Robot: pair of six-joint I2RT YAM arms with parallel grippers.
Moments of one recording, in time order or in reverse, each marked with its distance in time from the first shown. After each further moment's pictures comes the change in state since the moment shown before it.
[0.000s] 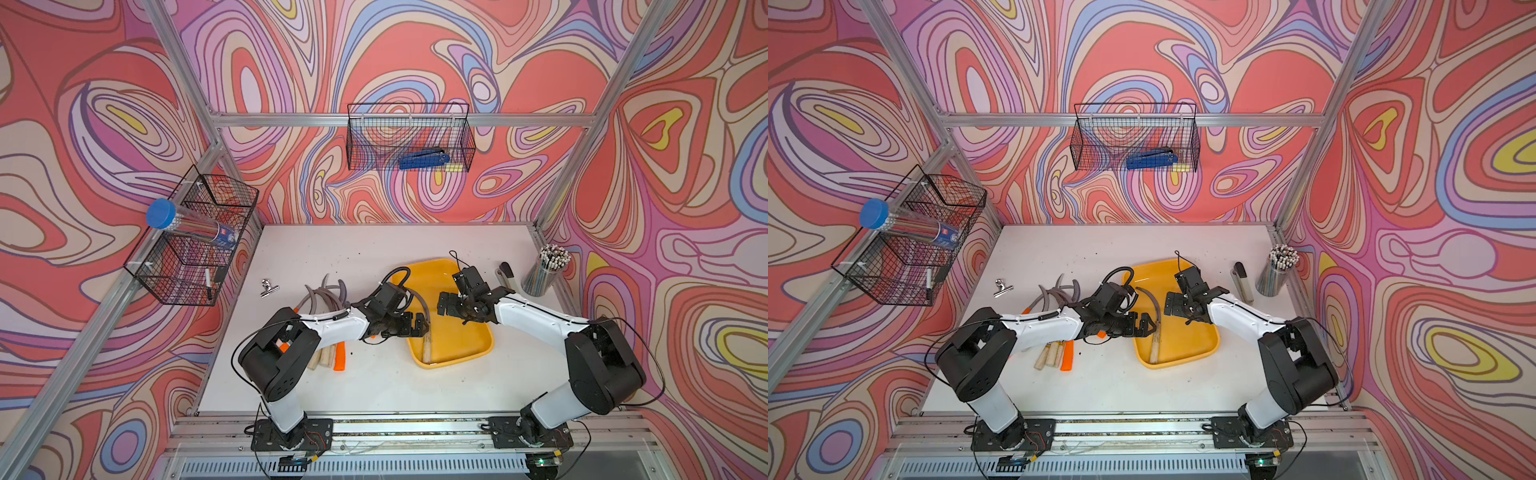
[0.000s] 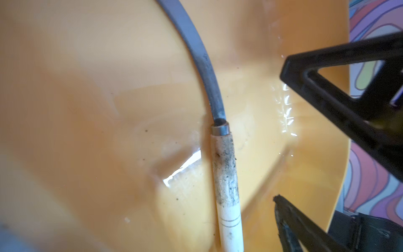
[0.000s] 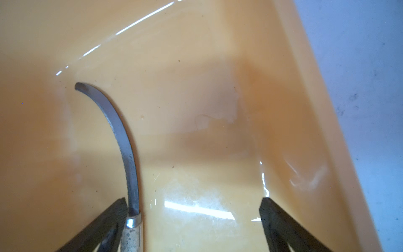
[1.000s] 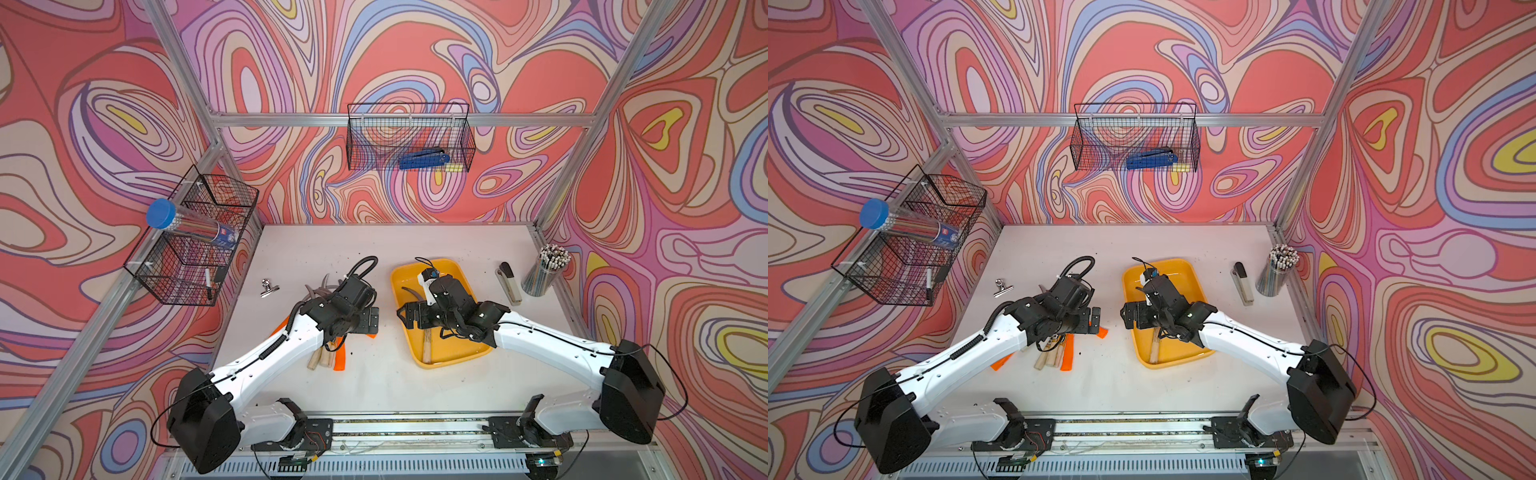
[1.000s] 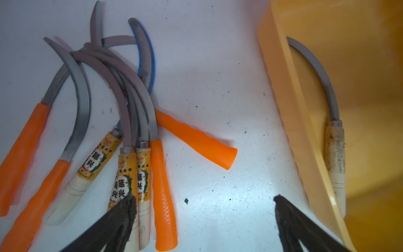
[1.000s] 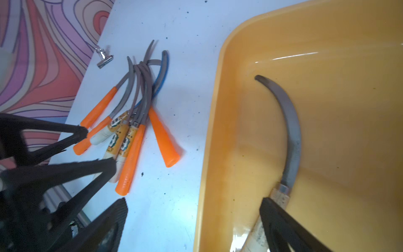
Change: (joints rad) left arm 0.103 -0.467 0.016 -0.652 -0.539 0.126; right arm 0.357 -0.167 0.035 0.139 -0.082 -0.003
